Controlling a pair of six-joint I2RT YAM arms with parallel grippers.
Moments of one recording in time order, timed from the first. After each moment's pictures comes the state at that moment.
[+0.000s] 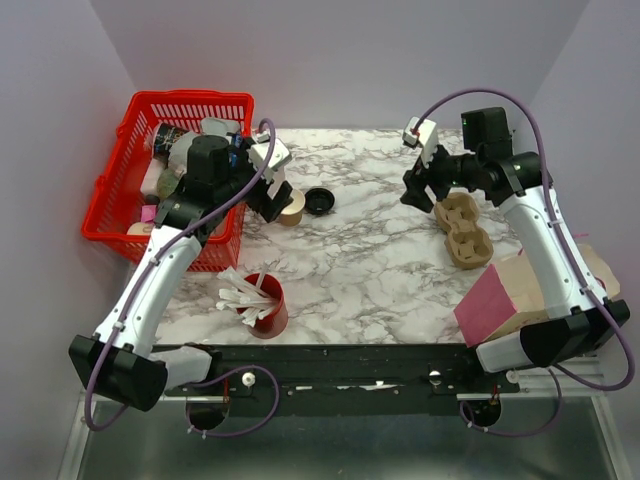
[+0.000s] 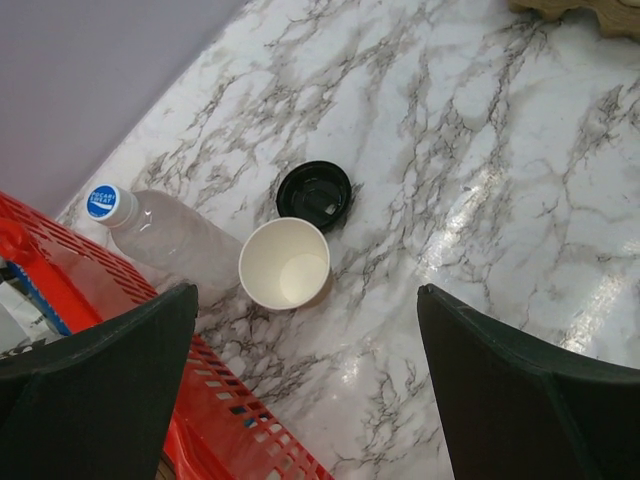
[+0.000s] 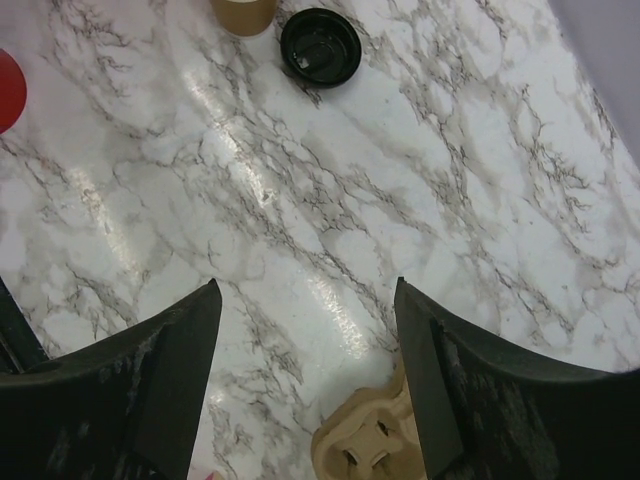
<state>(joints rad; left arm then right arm) -0.31 1.22 1.29 -0.49 0.47 0.42 0.29 1.43 1.66 -0.97 -0.51 -0.64</state>
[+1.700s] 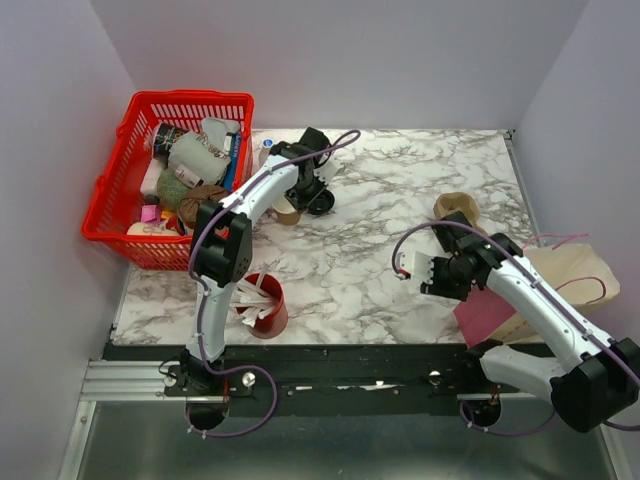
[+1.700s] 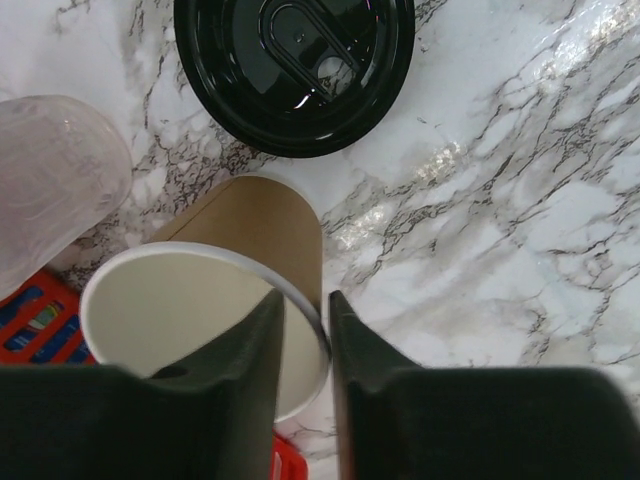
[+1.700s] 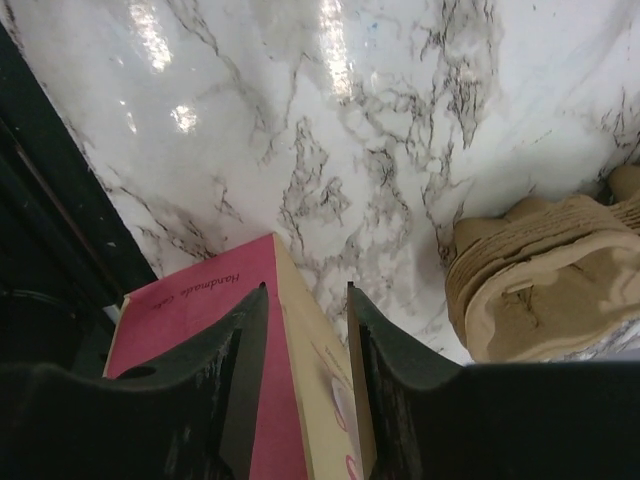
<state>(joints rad) -0.49 2.17 1.96 -1.01 -0.01 0.29 0.44 1.10 0.91 -1.12 -0.05 -0.99</state>
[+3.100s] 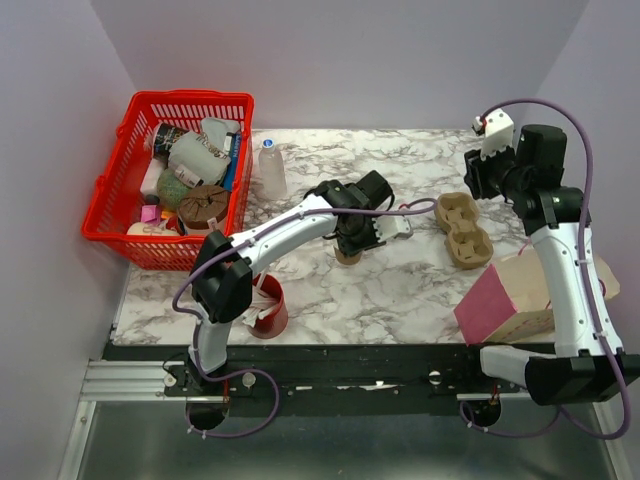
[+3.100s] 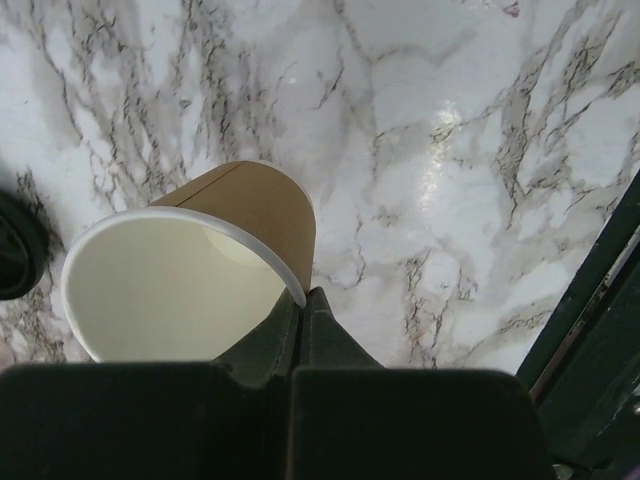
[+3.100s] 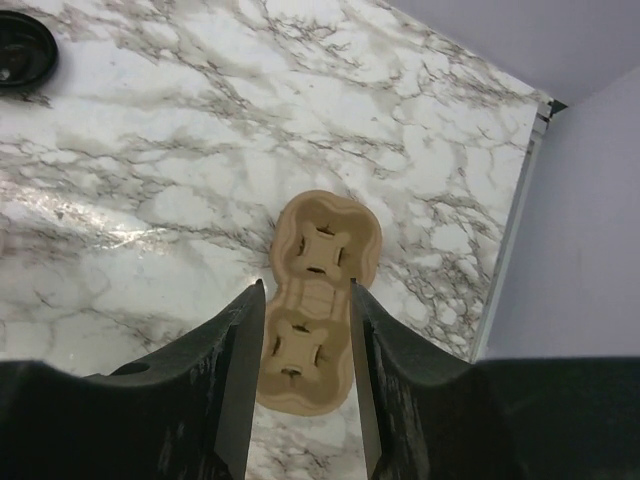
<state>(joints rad) -0.87 1.95 1.81 -1.05 0.16 0.47 0.04 1.20 1.42 -0.74 -0.17 -0.40</state>
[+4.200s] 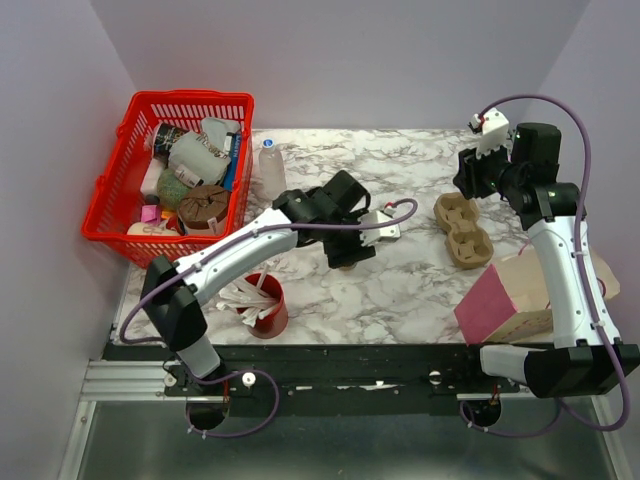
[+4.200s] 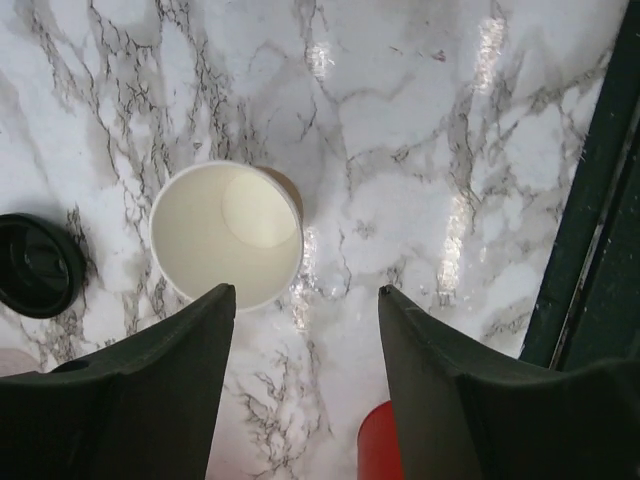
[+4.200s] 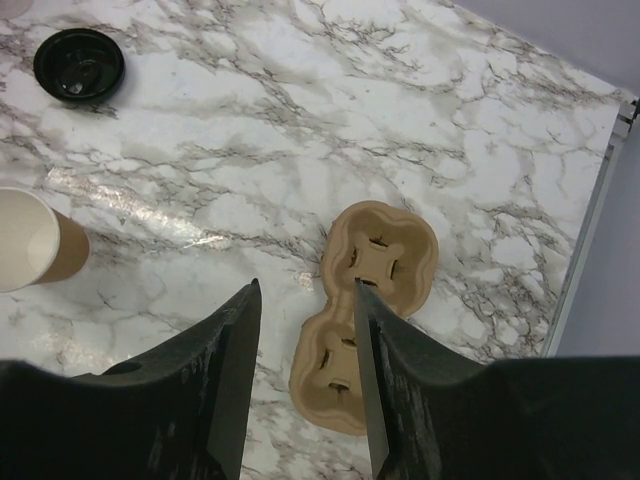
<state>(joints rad) -0.88 1.71 1.59 -0.88 0.25 0.53 0.04 1.25 1.43 -0.73 -0.26 -0.32</state>
